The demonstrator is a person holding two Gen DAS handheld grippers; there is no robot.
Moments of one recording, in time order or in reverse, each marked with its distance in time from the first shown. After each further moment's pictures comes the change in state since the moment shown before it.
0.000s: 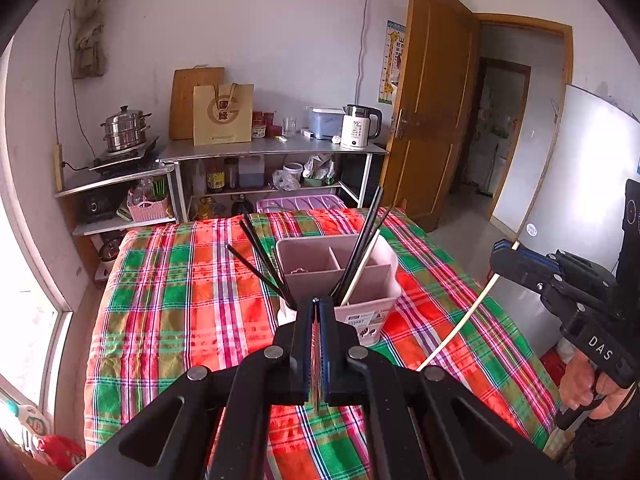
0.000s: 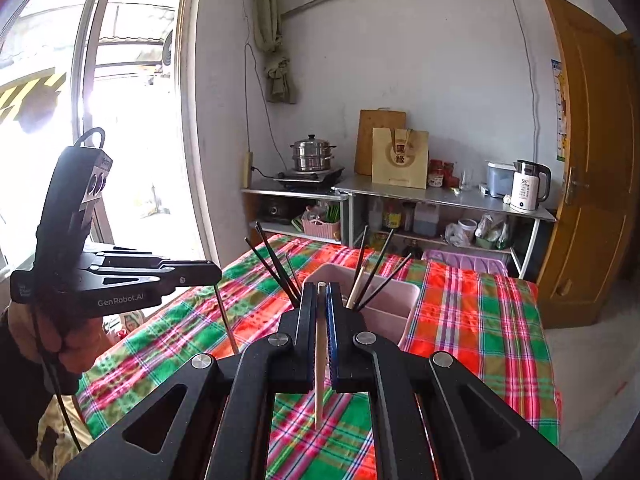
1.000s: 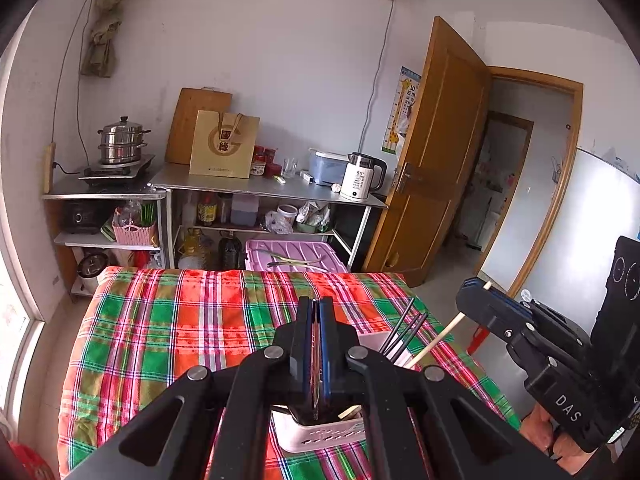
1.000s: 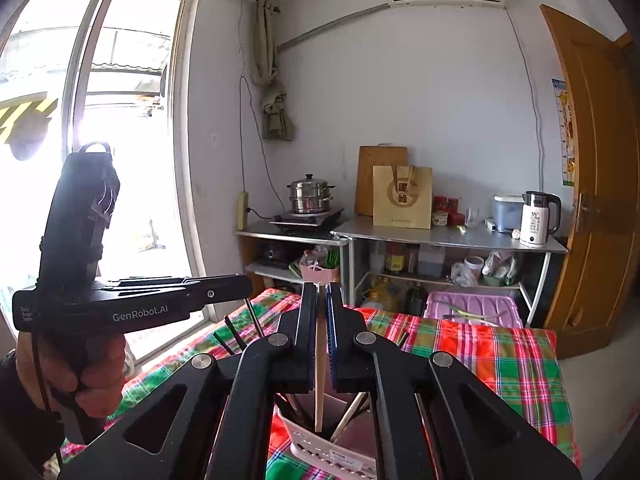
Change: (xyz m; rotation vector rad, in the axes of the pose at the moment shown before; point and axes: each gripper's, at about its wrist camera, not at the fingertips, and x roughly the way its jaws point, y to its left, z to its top) left arm 0.051 0.043 0.067 -0.104 -0.136 -0.072; right arm 0.069 -0.006 0.049 0.007 -0.134 0.002
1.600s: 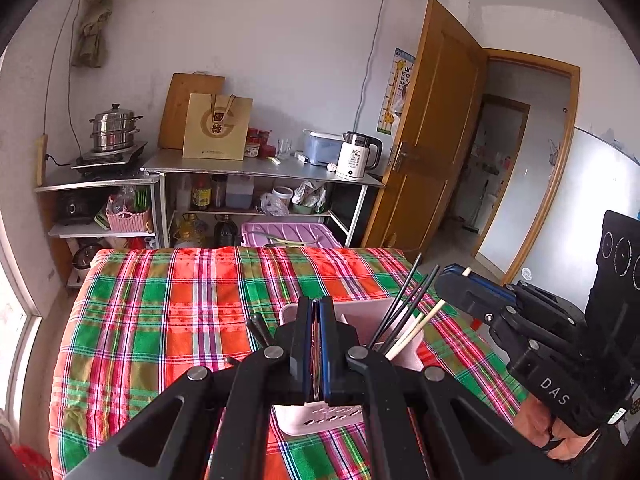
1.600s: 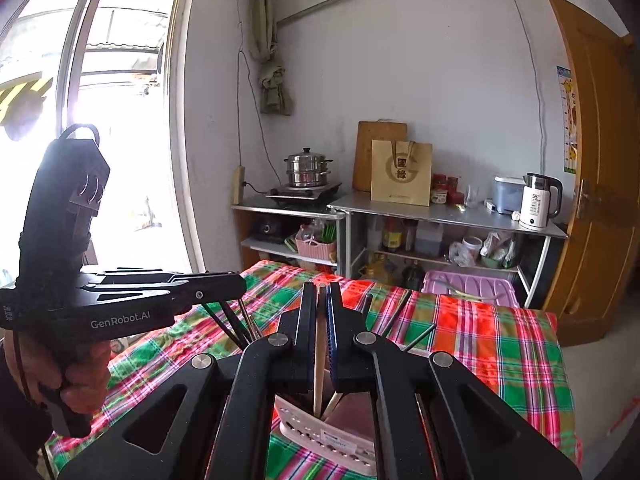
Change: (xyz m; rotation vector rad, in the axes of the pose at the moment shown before) left arm 0.018 0.004 -0.031 0.025 0.058 -0.010; right arm 0.018 -0.007 -0.026 -0.014 0.084 -0.012
